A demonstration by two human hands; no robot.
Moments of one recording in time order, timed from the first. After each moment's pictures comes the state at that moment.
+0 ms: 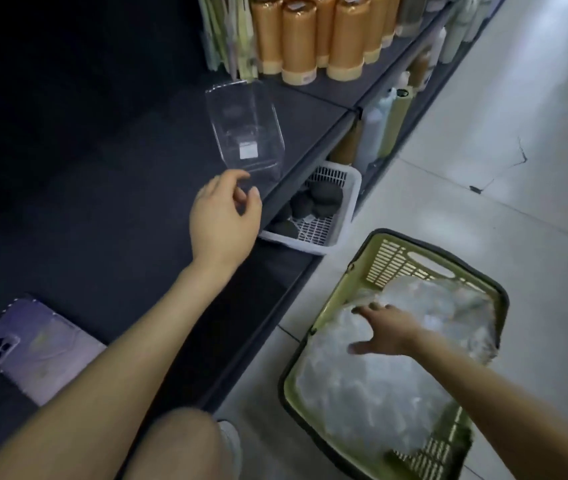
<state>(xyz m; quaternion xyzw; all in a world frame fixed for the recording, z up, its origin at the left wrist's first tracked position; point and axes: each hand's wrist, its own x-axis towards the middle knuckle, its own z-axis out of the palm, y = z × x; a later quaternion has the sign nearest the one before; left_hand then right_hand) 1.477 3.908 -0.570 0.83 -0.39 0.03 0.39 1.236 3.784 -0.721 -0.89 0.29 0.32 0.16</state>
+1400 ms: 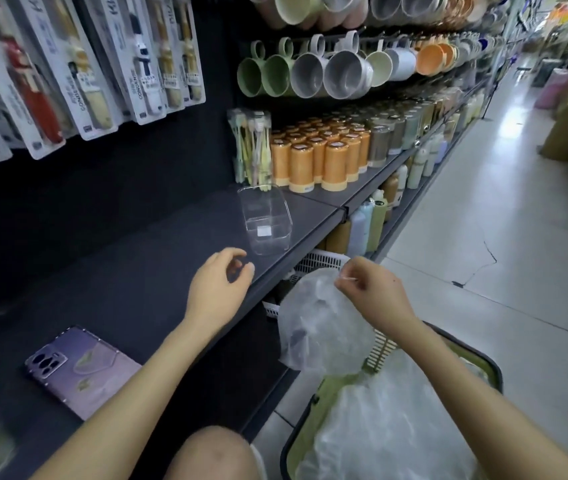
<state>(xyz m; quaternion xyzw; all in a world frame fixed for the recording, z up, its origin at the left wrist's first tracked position) 1.464 3.977 -0.555 0.82 -0.38 -0.02 0.42 1.280 3.824 -0.557 -0.87 0.35 -0.24 0.25</state>
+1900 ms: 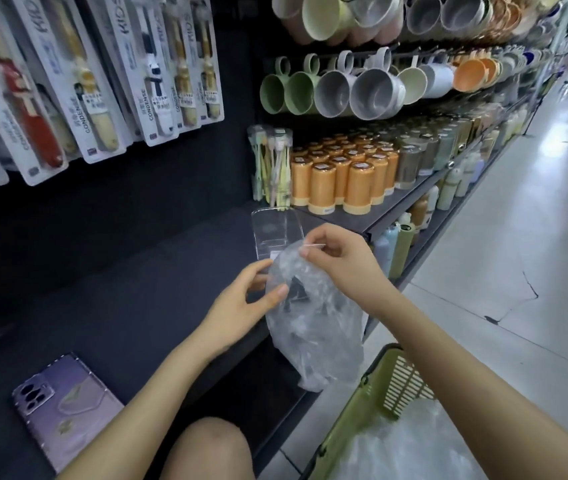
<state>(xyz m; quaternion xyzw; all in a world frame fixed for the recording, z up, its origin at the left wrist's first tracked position) 1.475 3.947 -0.542 0.73 -0.41 -0.21 0.51 1.364 3.793 -0.502 -0.80 0.13 -0.30 0.50</state>
